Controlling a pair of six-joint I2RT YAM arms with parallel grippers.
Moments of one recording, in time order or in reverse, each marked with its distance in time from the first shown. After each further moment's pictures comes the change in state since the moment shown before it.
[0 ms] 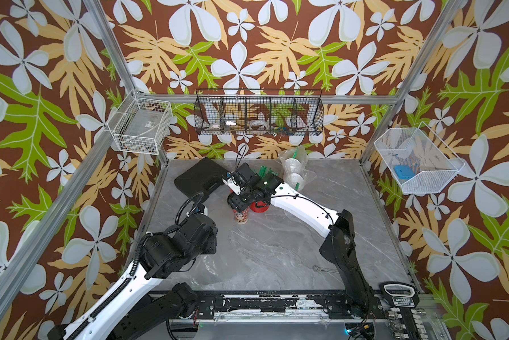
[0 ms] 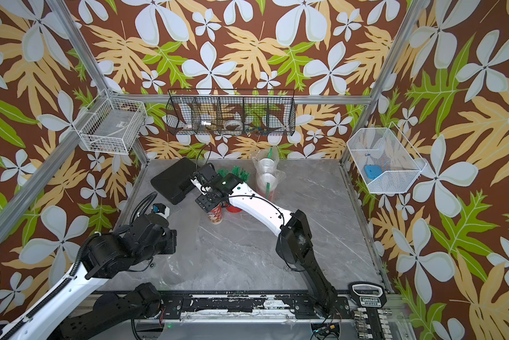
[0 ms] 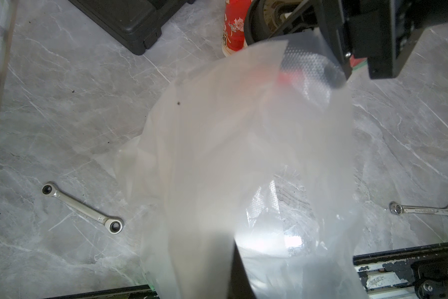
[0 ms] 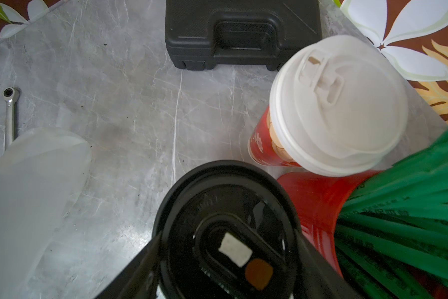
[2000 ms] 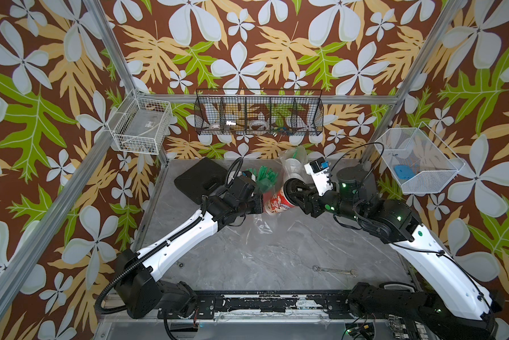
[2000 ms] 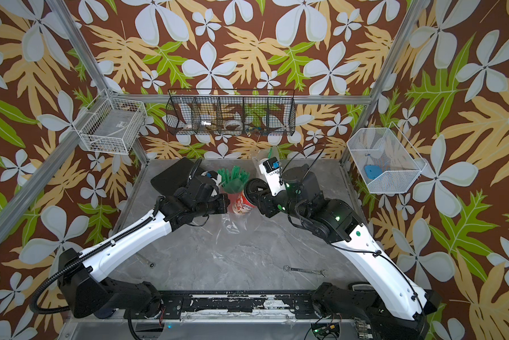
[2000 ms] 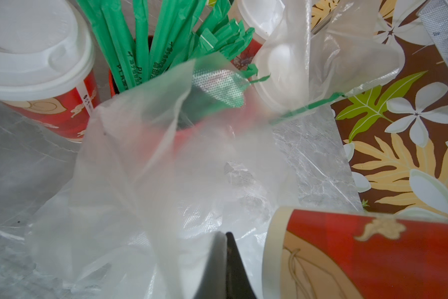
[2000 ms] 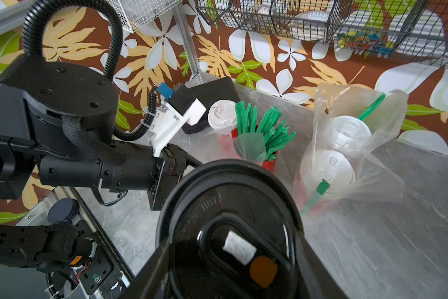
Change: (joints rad) left arm 0.040 0.584 0.167 0.687 0.278 0.004; right arm -0.158 -1.032 -0.678 0.105 -0.086 0.211
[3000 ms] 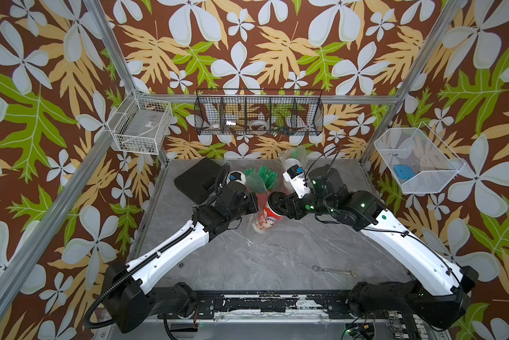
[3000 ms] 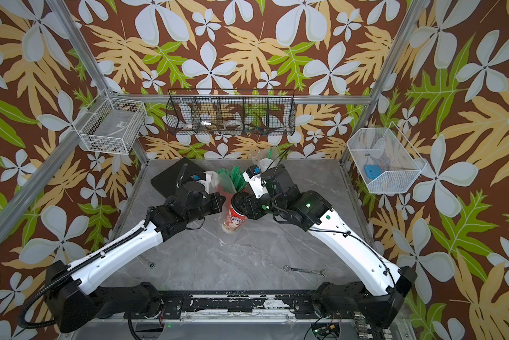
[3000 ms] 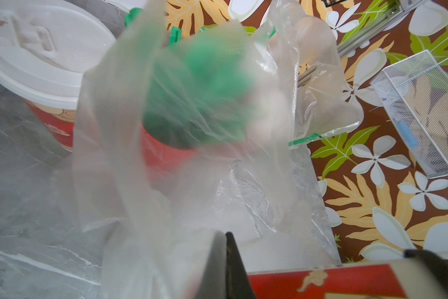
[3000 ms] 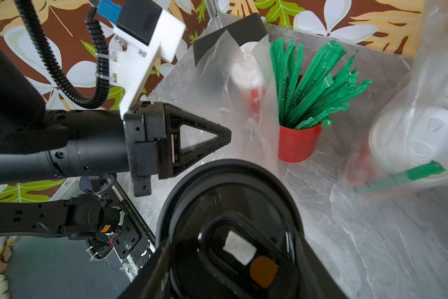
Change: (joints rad) left arm 0.022 -0.117 -0.161 0.205 -0.031 -0.106; right arm 0.000 0.165 -0.030 0.009 -0.172 0.055
